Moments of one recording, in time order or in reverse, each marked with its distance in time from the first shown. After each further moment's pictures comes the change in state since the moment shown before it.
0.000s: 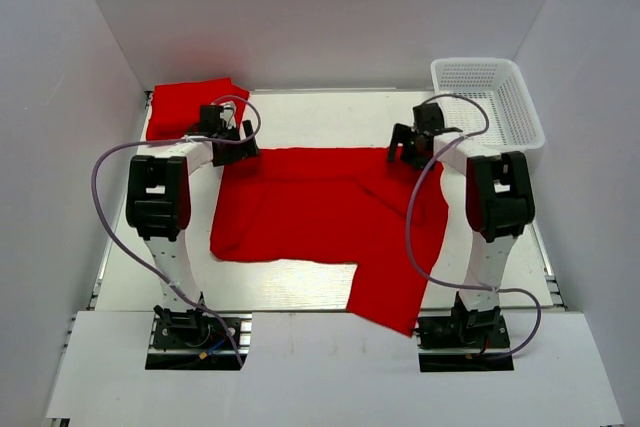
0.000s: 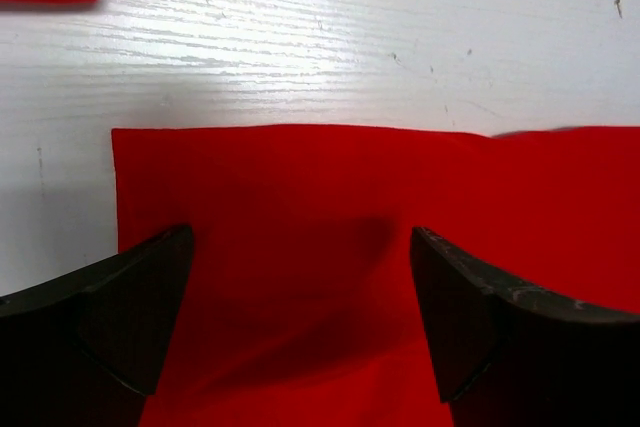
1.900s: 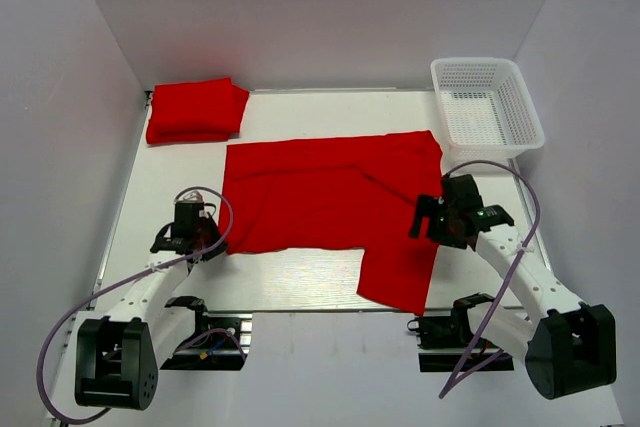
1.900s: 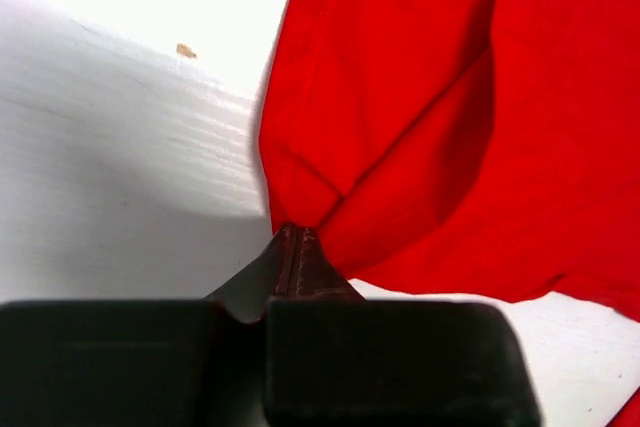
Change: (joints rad) left arm -0.008 -1.065 -0.967 -0.179 -0.161 -0.298; right arm 0.075 -0.957 -0.671 -0.360 0.025 0.058
